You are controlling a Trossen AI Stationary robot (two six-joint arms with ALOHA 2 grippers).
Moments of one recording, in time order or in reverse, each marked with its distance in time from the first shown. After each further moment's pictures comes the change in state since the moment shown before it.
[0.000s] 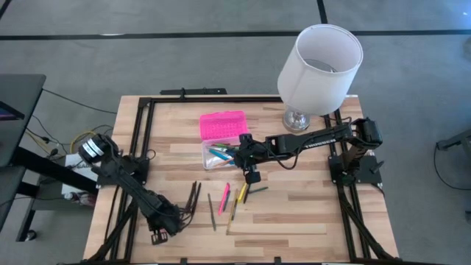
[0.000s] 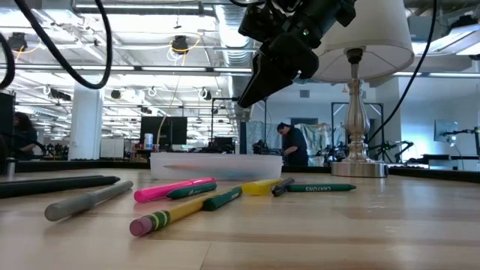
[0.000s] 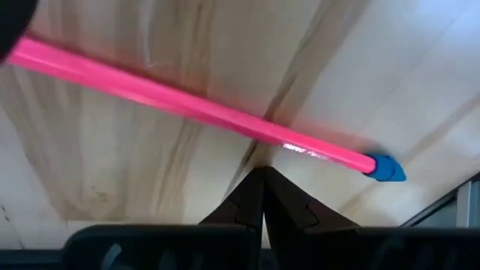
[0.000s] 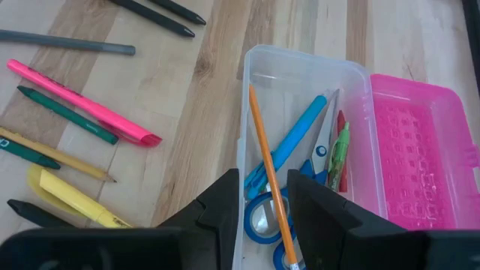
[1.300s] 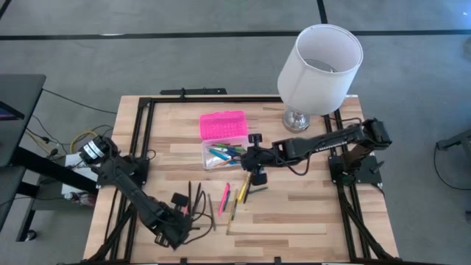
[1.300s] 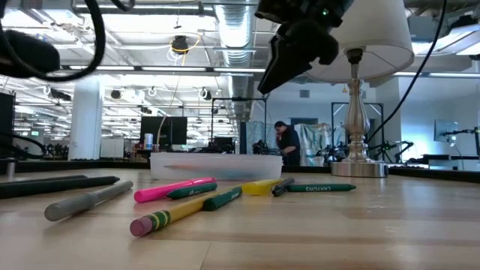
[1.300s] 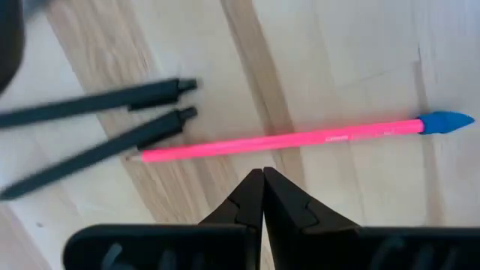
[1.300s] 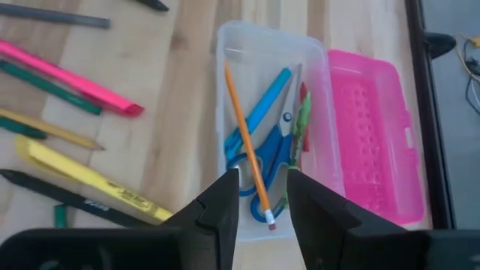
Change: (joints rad) left arm -0.005 0.015 0.264 -0.129 -0.549 0.625; right arm 0.089 -0.086 0.000 -0.147 0.215 0.070
